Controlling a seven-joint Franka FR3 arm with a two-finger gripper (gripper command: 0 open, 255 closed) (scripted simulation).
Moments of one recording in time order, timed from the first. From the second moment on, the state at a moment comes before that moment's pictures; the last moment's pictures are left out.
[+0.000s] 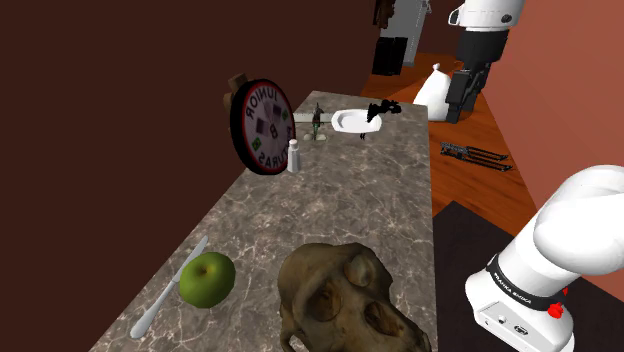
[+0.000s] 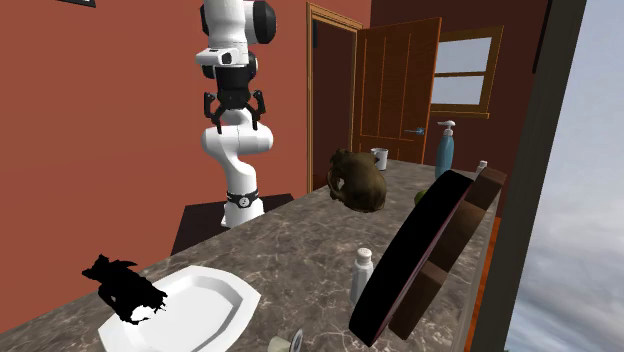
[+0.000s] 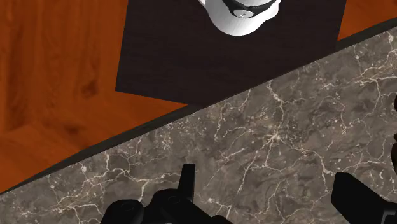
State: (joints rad) arm -0.01 -0.83 -0.04 -2.43 0.00 1.49 -0.17
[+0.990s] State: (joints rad) arm 0.04 -0.38 0.08 -2.27 0.04 1.79 -0.07
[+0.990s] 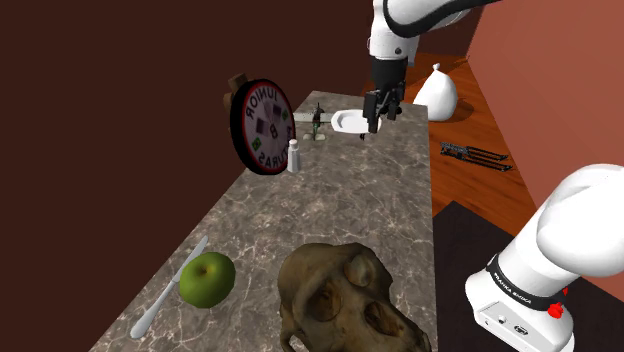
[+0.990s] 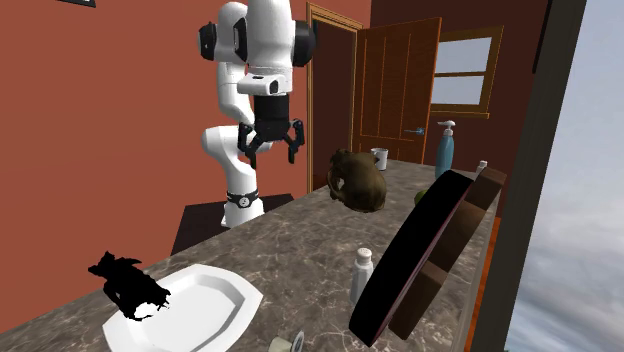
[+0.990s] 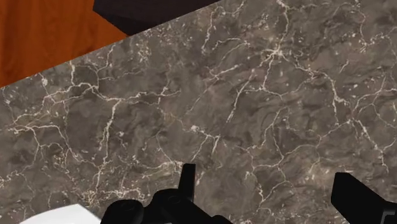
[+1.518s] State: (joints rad) arm 0.06 -0.07 0.14 -2.06 0.00 1.90 0.00
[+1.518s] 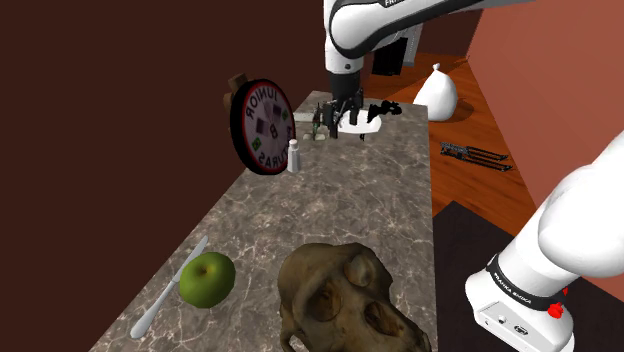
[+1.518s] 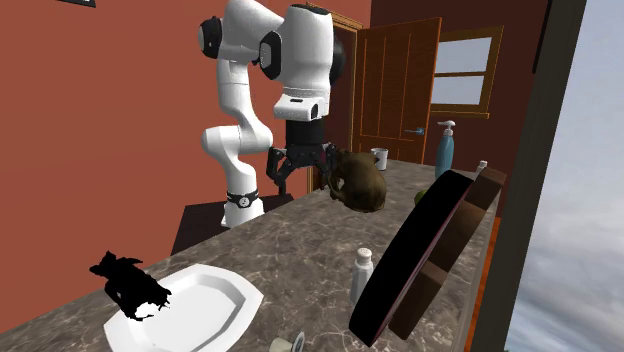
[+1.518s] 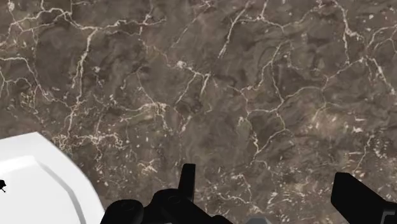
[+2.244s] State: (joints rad) arm 0.13 0.36 0.17 -1.65 -0.09 1.91 0.10
